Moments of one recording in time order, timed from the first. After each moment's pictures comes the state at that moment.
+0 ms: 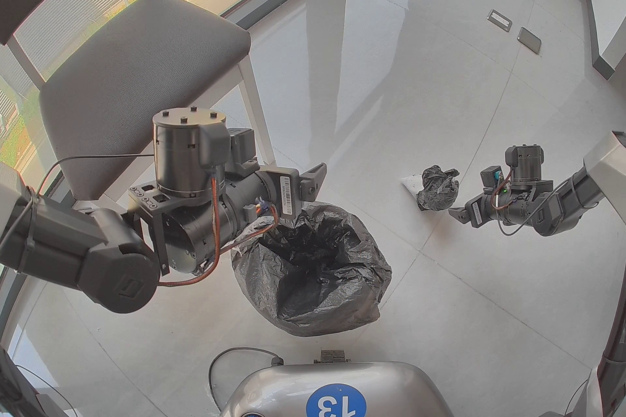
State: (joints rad) left arm -0.67 1.79 -0.95 -0.64 0.22 -0.13; right arm 0.07 2.18 -1.10 -0.52 0.08 -0.31
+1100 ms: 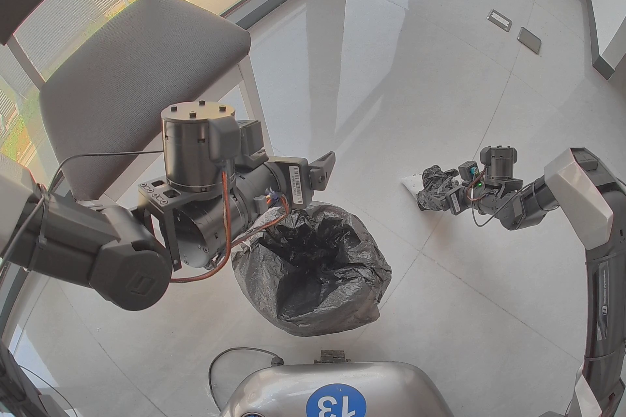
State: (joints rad) left arm -0.68 1.82 -0.99 -0.67 0.23 -0.16; right arm 0.07 2.48 -1.48 -0.55 0.08 -0.36
